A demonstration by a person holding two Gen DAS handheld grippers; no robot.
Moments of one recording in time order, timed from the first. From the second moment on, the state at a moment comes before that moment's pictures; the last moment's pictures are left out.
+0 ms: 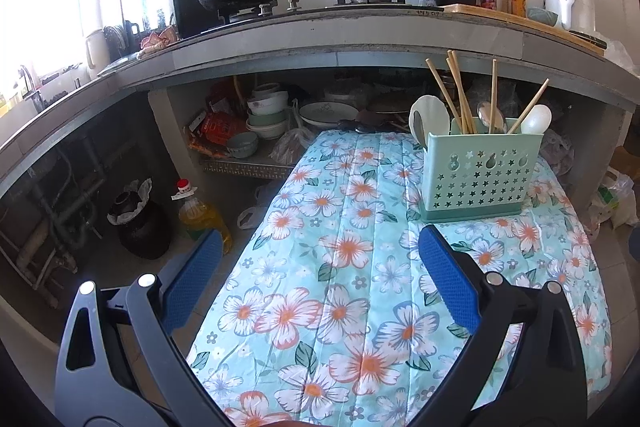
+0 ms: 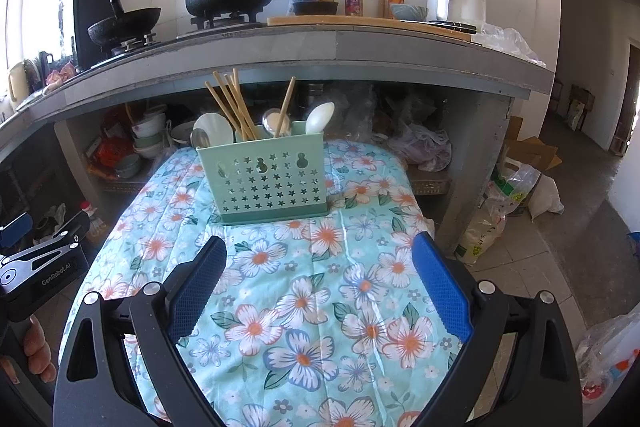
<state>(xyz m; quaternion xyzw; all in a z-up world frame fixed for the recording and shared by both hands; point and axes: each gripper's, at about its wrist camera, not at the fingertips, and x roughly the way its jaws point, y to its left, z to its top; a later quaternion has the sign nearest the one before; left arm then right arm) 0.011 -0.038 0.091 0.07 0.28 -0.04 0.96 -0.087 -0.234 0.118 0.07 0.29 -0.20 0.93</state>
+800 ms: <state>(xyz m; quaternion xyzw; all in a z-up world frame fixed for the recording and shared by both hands) -0.006 -0.028 0.098 0.07 0.27 -0.04 0.96 -0.102 -0.227 0.123 0.08 0.28 -0.18 0.94</state>
